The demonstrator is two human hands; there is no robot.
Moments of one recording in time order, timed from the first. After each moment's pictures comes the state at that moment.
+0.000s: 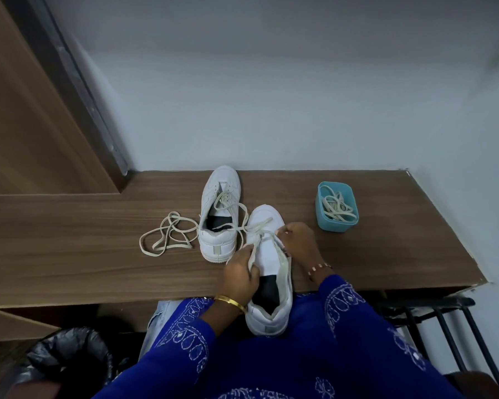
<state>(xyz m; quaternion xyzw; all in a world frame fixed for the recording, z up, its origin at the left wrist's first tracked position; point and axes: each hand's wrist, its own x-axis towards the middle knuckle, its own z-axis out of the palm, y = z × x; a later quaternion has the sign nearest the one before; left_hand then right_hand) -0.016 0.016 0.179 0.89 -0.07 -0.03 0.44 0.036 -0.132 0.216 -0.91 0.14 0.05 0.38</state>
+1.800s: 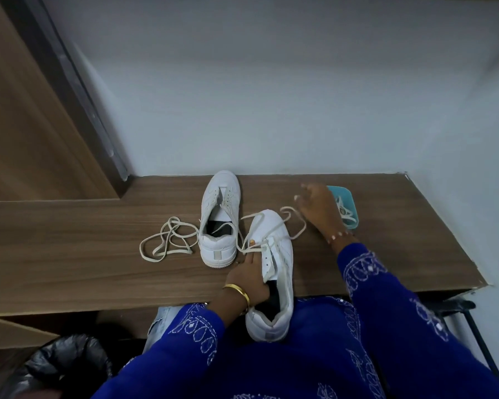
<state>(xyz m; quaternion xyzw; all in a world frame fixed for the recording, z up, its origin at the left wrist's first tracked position) 0.003 0.006 0.177 0.95 -0.17 -0.16 0.21 0.075 -0.160 0.277 -0.94 0.11 -0.05 0.32</state>
